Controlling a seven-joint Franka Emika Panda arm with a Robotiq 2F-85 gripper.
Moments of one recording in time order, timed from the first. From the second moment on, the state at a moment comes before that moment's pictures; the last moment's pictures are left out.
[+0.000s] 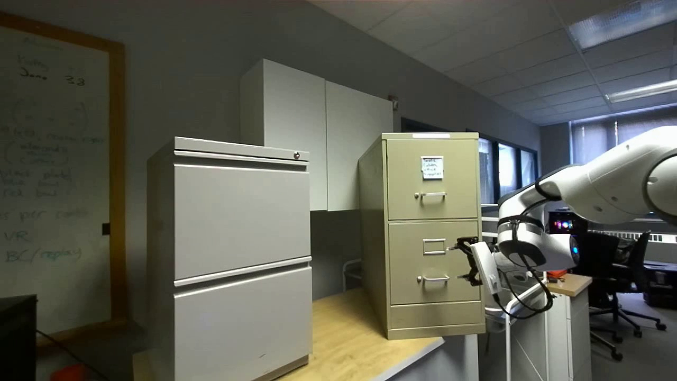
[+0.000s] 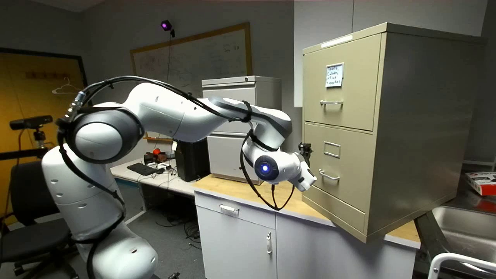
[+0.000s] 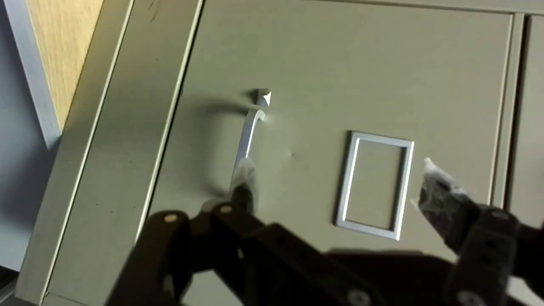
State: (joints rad) arm 0.01 -0.15 -0.57 -2.17 1.87 2.68 -0.65
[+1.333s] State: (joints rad) arm -0.05 0.34 -0.57 -1.80 1.87 2.64 -0.58
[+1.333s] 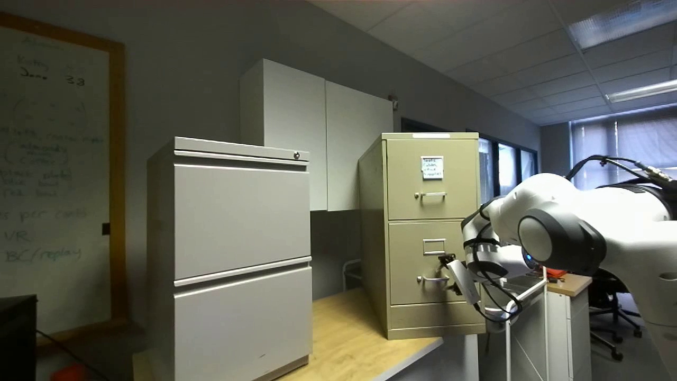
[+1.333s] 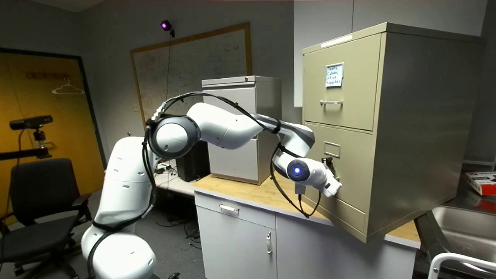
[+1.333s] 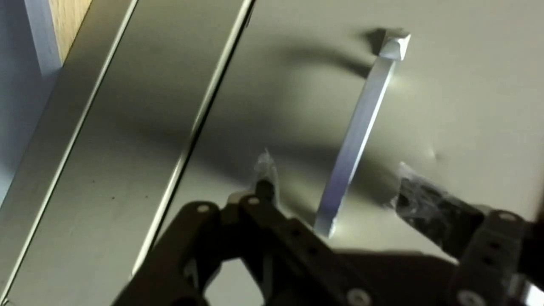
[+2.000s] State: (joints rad) arm -0.03 0.39 -0.57 -1.77 1.78 2.65 -0.52
